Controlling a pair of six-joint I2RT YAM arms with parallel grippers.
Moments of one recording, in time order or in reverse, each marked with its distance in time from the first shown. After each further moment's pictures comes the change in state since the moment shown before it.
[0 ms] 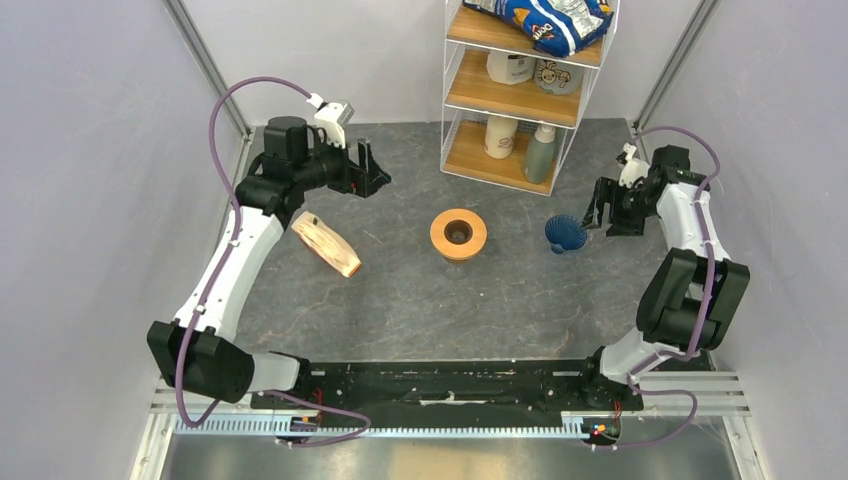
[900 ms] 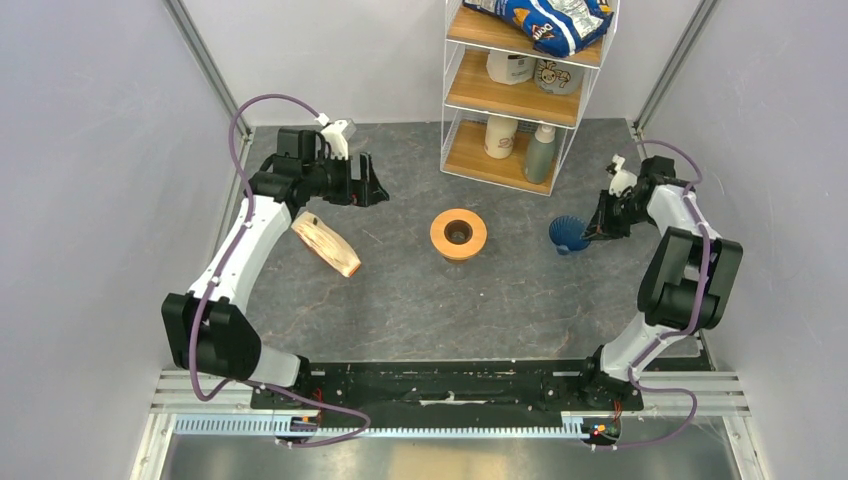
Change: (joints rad) left arm 0.037 0.100 -0.042 -0.090 0.014 -0.037; right arm 0.002 0.154 -0.061 0.151 -0.042 0.003
